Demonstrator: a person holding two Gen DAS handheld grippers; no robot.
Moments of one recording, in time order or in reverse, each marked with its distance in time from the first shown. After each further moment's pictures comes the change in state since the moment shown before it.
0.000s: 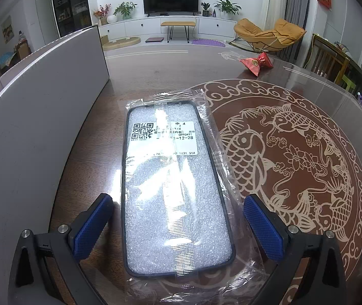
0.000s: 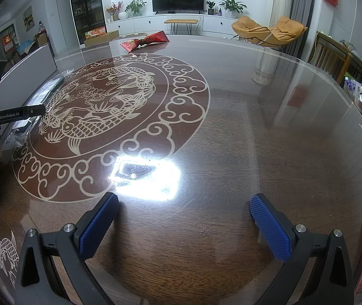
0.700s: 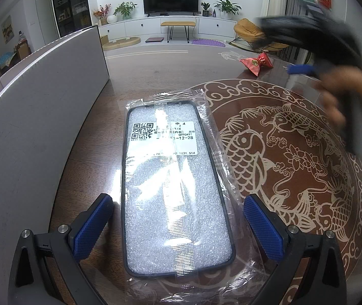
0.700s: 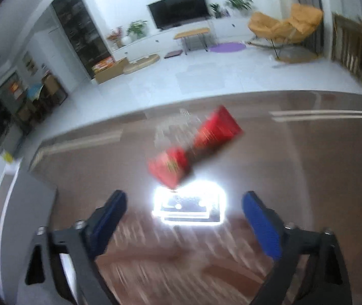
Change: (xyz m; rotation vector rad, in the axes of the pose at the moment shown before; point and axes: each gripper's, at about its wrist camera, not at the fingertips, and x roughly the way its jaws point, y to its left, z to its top) left arm 0.000 0.000 0.000 0.000 0.000 -0.001; right arm 0.166 0.087 0.289 0.212 -0.040 0.216
